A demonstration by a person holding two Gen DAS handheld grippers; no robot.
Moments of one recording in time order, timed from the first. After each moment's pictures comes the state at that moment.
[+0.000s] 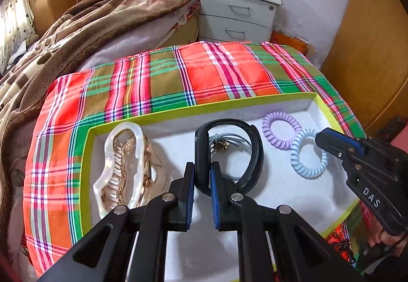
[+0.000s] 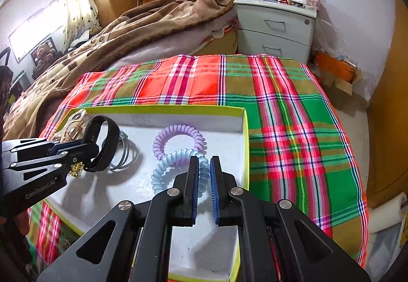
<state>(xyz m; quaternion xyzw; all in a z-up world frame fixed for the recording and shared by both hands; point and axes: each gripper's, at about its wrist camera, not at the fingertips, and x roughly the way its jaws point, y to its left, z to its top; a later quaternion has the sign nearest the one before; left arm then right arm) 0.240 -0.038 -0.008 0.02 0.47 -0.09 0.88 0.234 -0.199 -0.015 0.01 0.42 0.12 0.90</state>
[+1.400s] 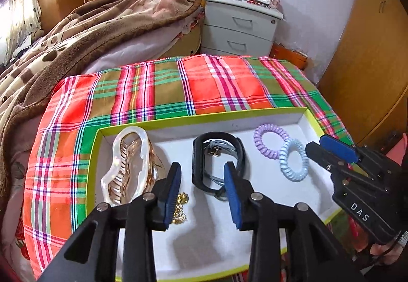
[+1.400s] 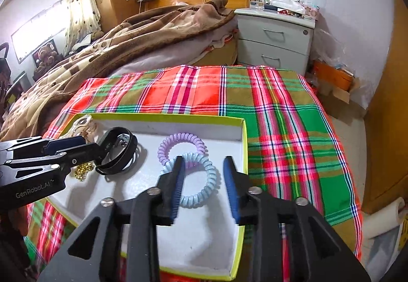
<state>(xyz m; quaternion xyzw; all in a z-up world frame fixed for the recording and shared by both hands) 0.225 -0.031 0.012 -0.01 0.45 -0.08 0.89 0.220 -0.197 -0.002 0.00 0.39 0.11 0.91</state>
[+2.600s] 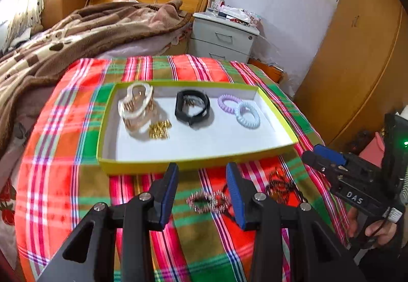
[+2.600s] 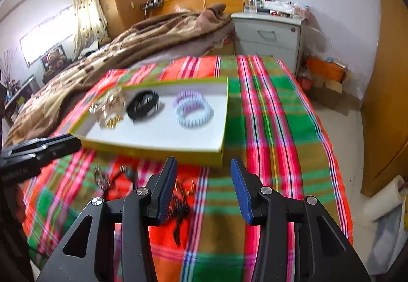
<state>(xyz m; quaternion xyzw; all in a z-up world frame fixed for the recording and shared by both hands) 0.104 -0.012 0.021 -0.07 0.41 -0.13 0.90 0.114 -0.229 -0.003 0.02 0.39 0.13 0.91</state>
